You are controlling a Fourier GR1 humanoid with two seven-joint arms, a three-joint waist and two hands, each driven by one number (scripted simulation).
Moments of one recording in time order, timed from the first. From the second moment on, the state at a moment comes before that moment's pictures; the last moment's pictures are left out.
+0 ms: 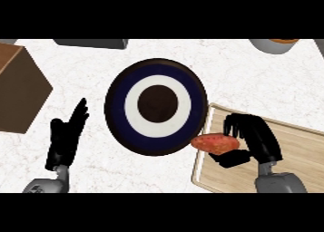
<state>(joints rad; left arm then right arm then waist) -0.06 0.16 -0.09 -1.47 -0.04 0.17 0.22 -0.10 -0.08 0.09 -1.55 0.88 0.10 0.03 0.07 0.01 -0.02</state>
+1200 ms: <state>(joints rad) -0.12 0.13 -0.14 -1.43 -0.05 0.15 0.24 -0.78 -0.01 0.46 -1.37 1.56 -0.06 1.15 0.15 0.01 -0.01</state>
